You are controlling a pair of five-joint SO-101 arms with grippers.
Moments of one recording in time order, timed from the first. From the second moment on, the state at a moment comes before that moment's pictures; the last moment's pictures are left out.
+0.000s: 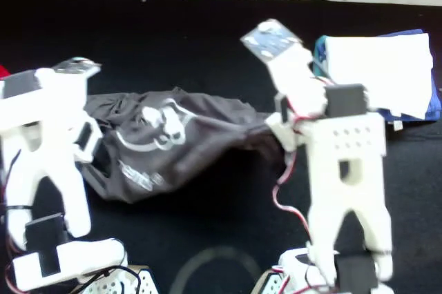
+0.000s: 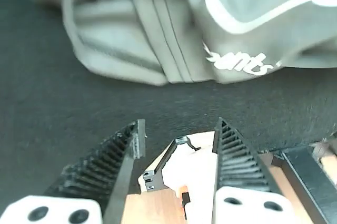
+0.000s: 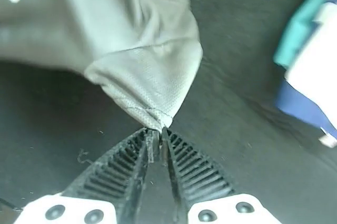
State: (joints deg) left arm -21.8 -7.3 12.7 97.2 -27.8; right arm -11.9 -22.2 -4.4 100.3 31.0
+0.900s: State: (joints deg) left arm -17.8 35.3 -19.3 76.3 -25.7; right arm -6.9 -28.8 41.5 64.4 31.8
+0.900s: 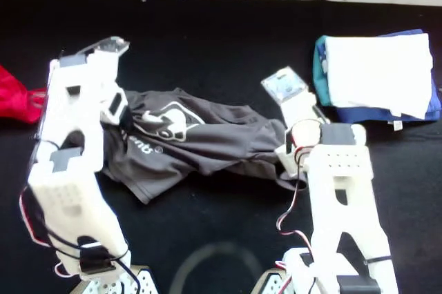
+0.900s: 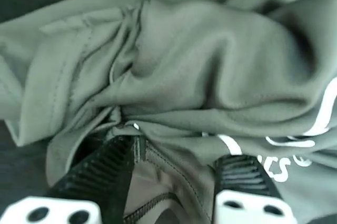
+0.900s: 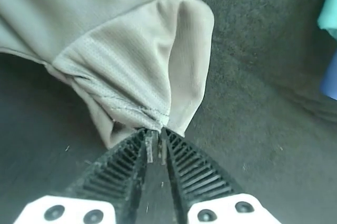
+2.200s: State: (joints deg) left arm -12.0 2.2 -10.4 101.0 -22.3; right arm -6.7 -28.8 37.0 65.1 19.2
